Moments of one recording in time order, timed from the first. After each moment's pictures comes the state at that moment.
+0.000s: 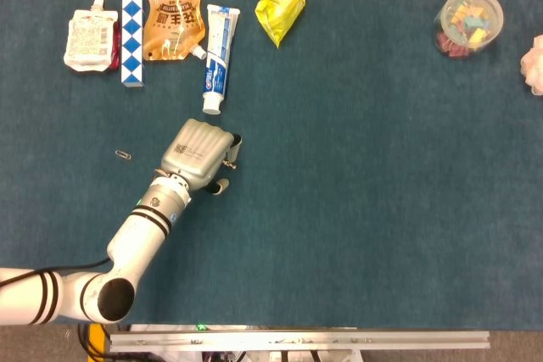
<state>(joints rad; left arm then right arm) -0.75 -1.62 -0.03 -1.64 0.86 1.00 0.68 0.06 -1.08 0.09 -1.59 -1.50 1.53 0.13</state>
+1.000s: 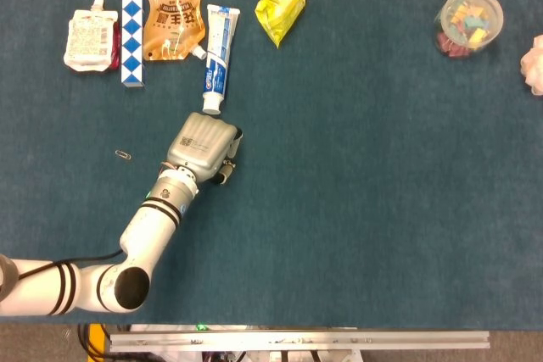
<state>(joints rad) -0.80 -1.68 -0.05 -1.57 0.76 1.01 0.74 0.05 -1.08 0.10 -1.59 -1.50 1.55 0.14</state>
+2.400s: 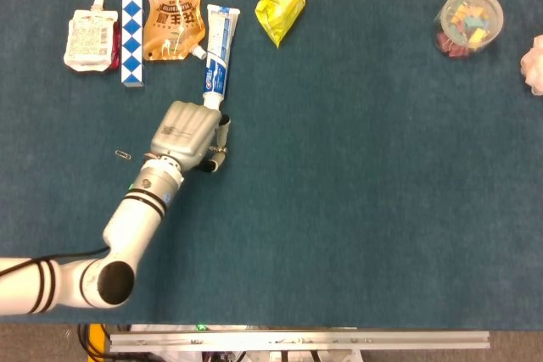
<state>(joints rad) -0.78 -1.58 -0.09 -1.65 0.76 1.01 0.62 0.04 -1.08 0.10 -1.58 -1.50 1.55 0.16</state>
